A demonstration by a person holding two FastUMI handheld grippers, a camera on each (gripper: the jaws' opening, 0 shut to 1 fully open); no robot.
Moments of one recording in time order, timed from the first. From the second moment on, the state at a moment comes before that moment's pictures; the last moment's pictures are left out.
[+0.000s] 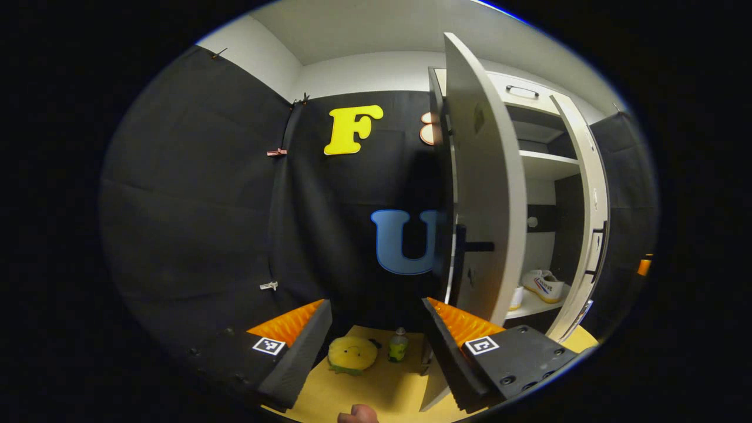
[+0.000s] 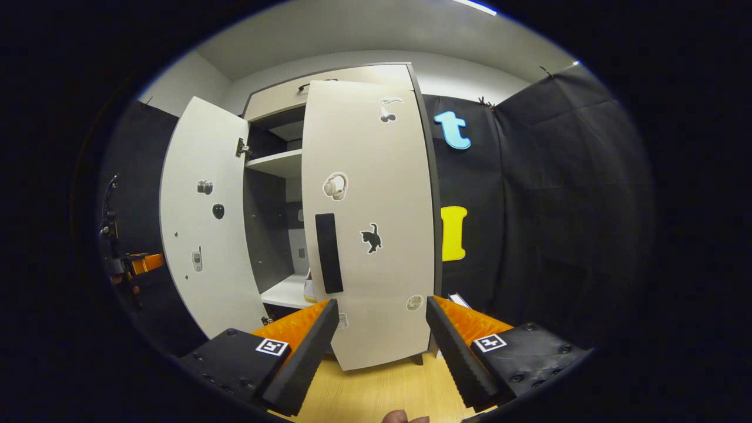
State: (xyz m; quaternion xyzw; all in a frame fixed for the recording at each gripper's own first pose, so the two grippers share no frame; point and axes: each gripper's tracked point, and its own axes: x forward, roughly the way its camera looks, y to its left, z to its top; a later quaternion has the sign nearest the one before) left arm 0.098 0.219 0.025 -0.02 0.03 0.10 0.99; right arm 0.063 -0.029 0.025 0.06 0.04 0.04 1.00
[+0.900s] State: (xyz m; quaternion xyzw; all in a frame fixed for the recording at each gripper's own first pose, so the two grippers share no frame) left arm 0.117 0.164 0.012 -0.07 0.03 0.08 0.99; right arm 0.046 -0.042 0.032 0.05 0.03 0.05 1.00
